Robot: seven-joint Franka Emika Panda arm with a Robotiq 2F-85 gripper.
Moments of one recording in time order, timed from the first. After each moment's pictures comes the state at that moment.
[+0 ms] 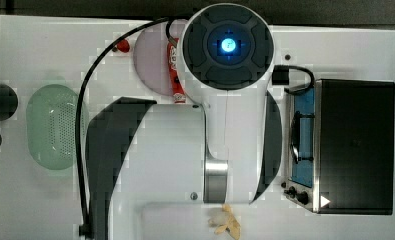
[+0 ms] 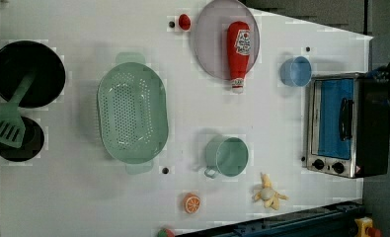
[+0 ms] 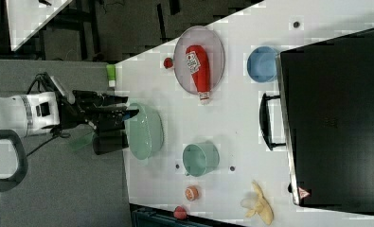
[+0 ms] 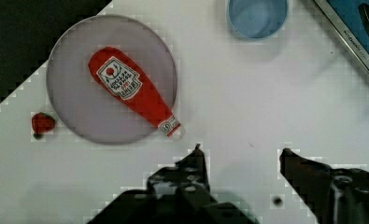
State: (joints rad) arm -0.03 -0.01 0.02 -1.78 -0.01 0.20 -0.05
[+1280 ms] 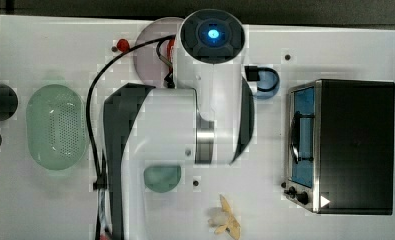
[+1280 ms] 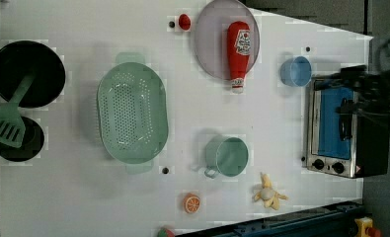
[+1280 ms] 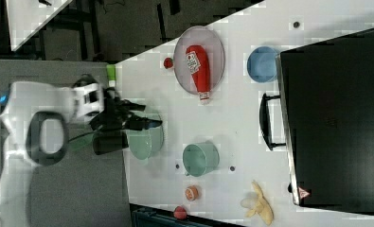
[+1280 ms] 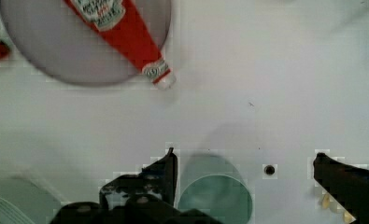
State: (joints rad) arm -0.11 0.13 0.14 -1.84 0.03 0.24 -0.17
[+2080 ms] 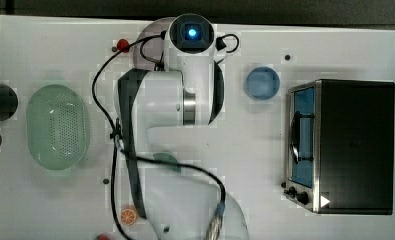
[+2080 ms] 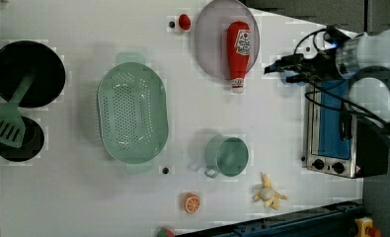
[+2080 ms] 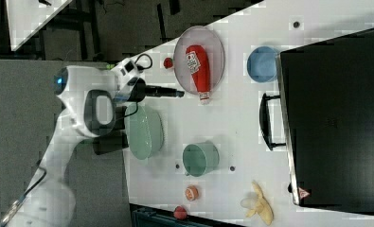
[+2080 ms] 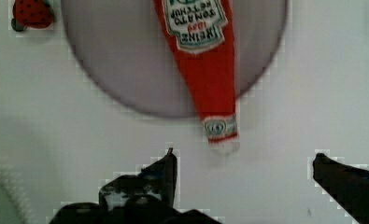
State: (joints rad) arm -0.09 0.41 0.17 -1.81 0.01 0.58 -0.53
